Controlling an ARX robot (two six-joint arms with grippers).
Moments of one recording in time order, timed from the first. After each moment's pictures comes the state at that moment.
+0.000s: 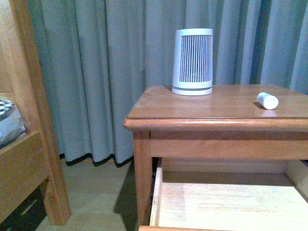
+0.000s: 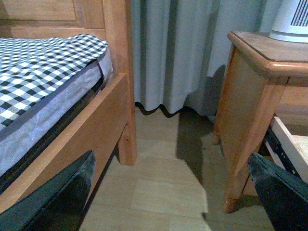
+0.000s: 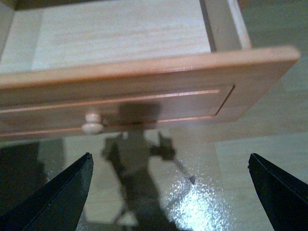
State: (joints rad) left arm 0.00 0.00 0.01 0.00 0.00 0.00; right arm 0.31 0.77 0.22 -0.11 0.37 0.37
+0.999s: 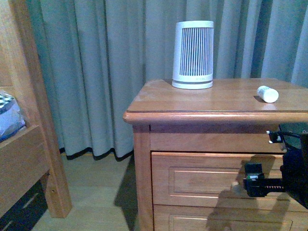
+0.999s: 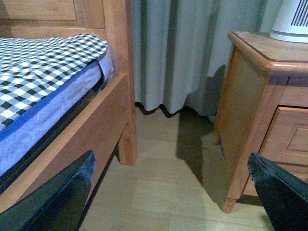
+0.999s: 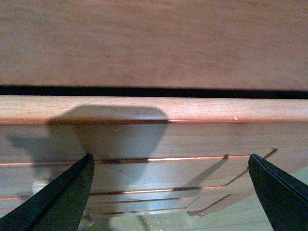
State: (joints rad) left arm 0.00 0.00 0.01 0.00 0.00 0.00; right arm 0.10 2.10 0.83 0.91 0.36 0.02
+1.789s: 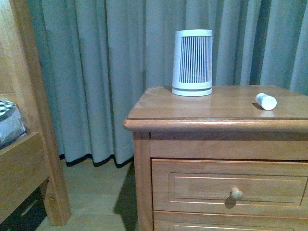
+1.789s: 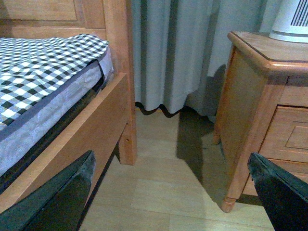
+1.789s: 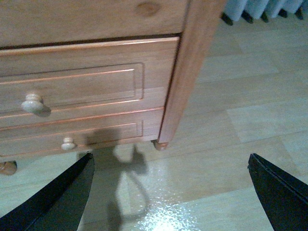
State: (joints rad) left arm 0.00 0.00 0.01 0.00 0.00 0.00; right arm -0.01 1.29 0.44 0.34 0.31 0.12
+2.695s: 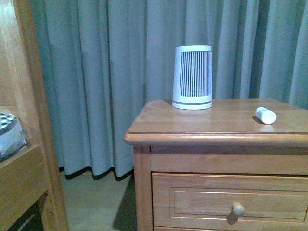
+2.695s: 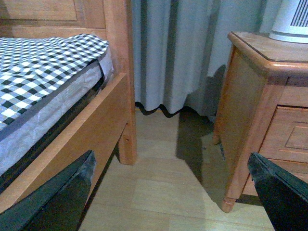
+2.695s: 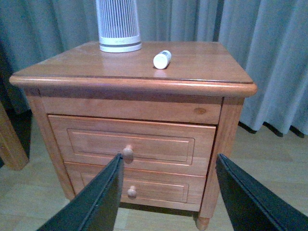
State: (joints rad) left arm 0.00 0.00 0.01 0.00 0.00 0.00; right arm -0.18 0.10 0.11 -0.01 -0.17 0.01
